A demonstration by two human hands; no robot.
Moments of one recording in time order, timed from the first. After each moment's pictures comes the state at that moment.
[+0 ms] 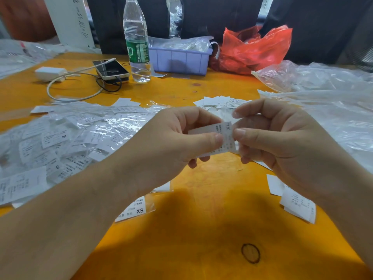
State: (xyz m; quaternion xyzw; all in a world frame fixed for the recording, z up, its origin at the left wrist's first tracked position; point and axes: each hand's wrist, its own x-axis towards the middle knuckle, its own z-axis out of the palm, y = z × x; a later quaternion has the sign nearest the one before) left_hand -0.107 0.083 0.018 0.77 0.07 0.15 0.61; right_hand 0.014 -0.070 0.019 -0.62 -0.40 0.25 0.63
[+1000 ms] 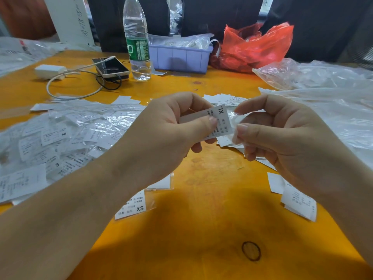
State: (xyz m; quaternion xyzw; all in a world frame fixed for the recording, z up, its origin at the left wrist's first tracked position) left_hand -0.109 0.082 0.023 0.78 0.07 0.22 0.57; right_hand 0.012 -0.070 0.022 -0.63 -0.39 0.23 0.63
